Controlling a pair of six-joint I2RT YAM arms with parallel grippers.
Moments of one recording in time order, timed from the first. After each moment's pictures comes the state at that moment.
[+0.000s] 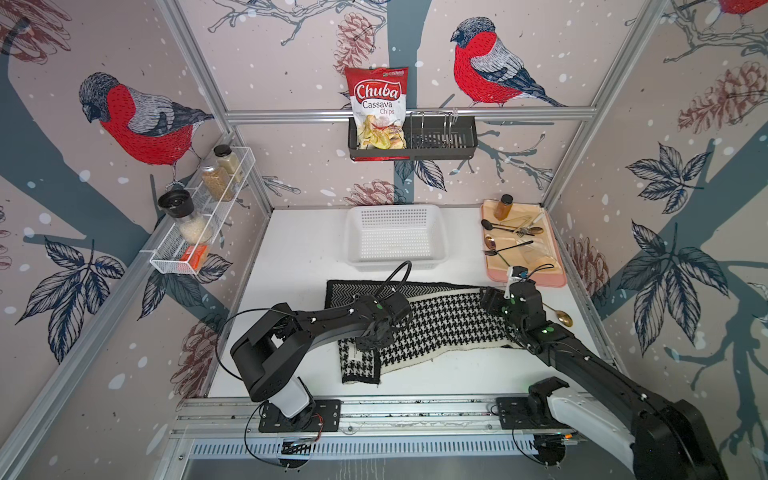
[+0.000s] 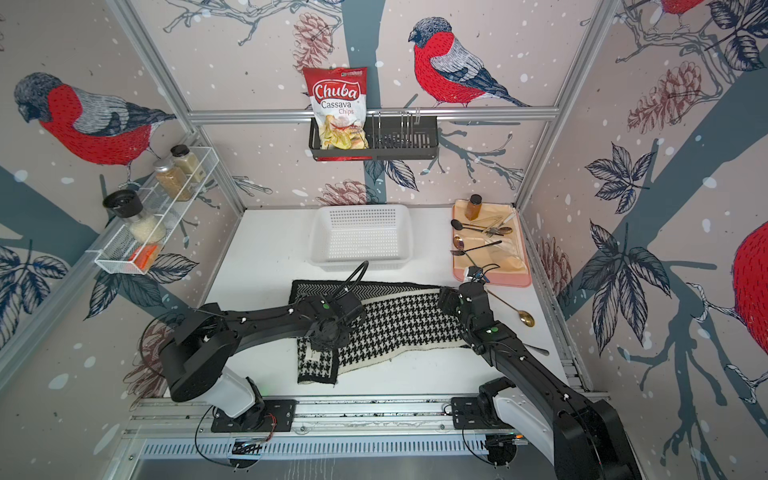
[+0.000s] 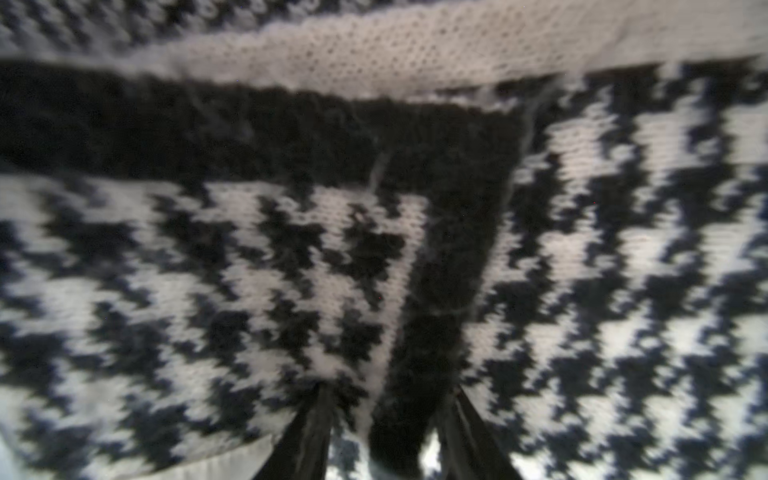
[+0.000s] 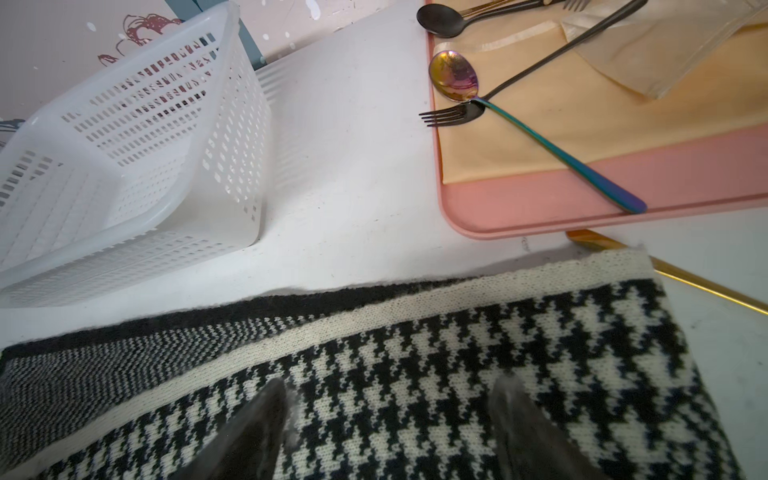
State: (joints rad) left arm -0.89 1.60 0.86 -0.79 -0.15 -1.08; right arm 0.38 0.94 0.37 -0.02 0.13 0.47
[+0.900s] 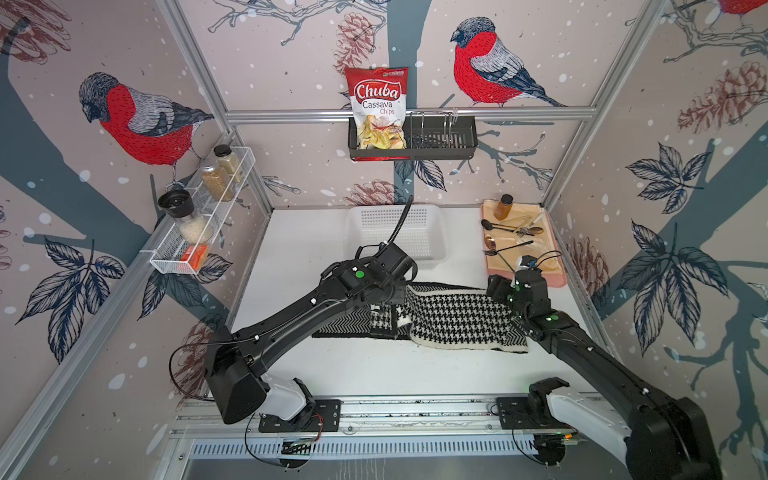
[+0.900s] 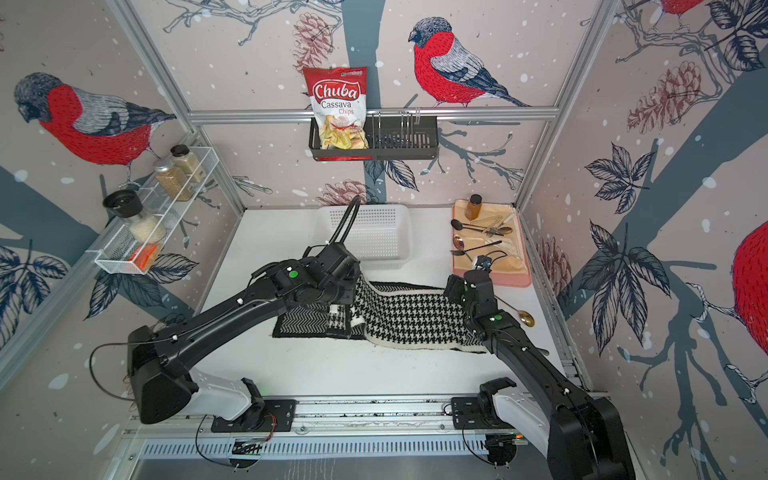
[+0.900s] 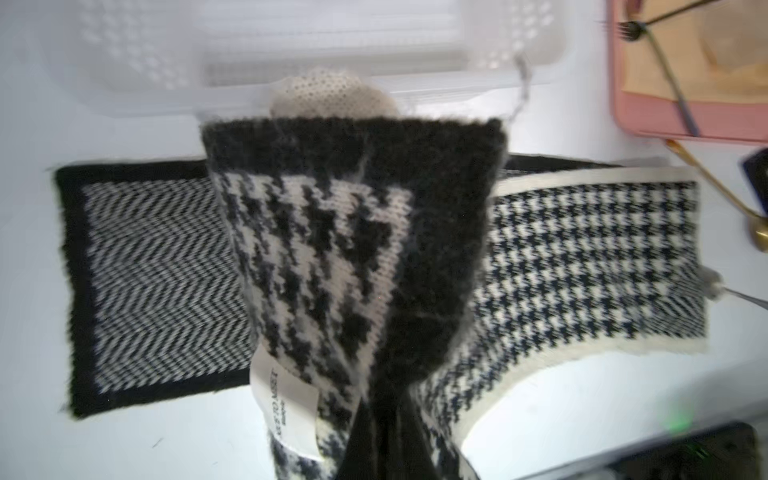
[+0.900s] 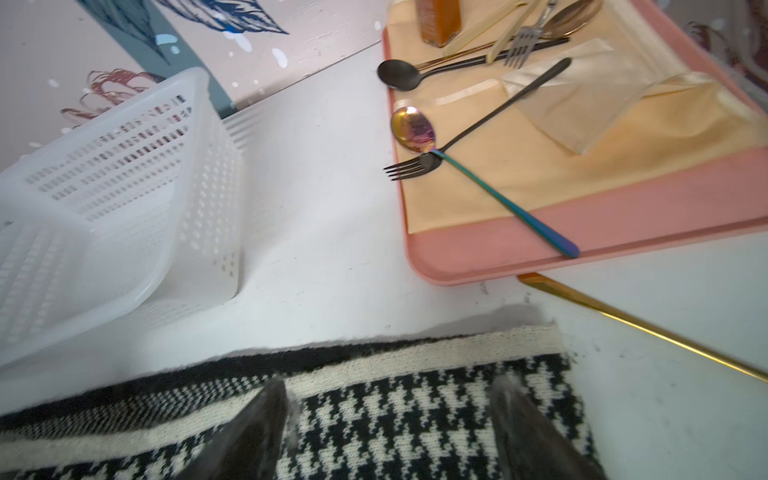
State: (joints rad) left arm -0.85 1.45 1.36 -0.93 -0.13 -0.67; right arm 0.29 1.00 0.51 -0.12 0.20 0.47
